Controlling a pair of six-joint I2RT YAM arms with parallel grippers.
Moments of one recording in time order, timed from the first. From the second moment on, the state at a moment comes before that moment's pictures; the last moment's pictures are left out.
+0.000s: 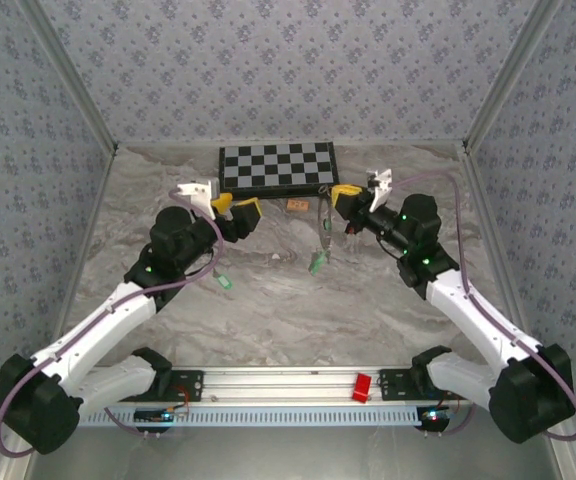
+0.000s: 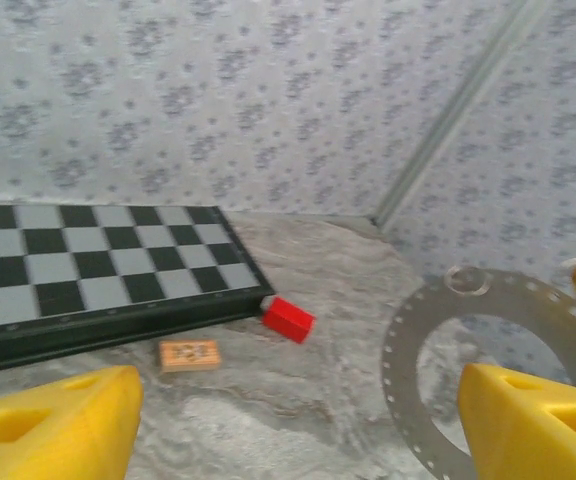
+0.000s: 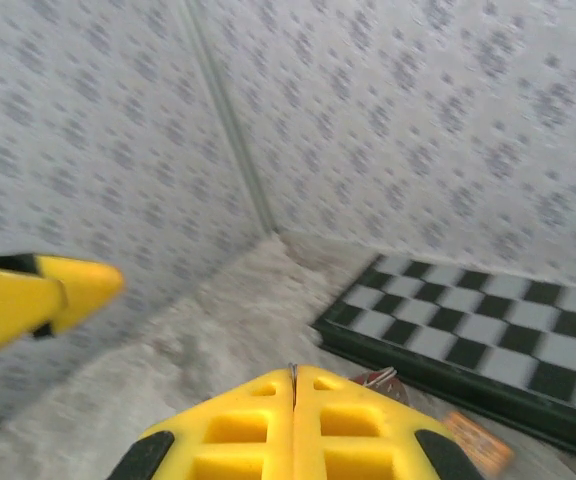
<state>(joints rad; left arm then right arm) -0.57 1.00 0.75 0.17 0.11 -0.46 0.38 1.09 0.75 0.39 -0.48 0.33</state>
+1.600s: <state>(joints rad) -0.65 1.36 0.96 0.51 0.53 -0.75 0.42 1.35 0.72 1.04 -0.73 0.88</state>
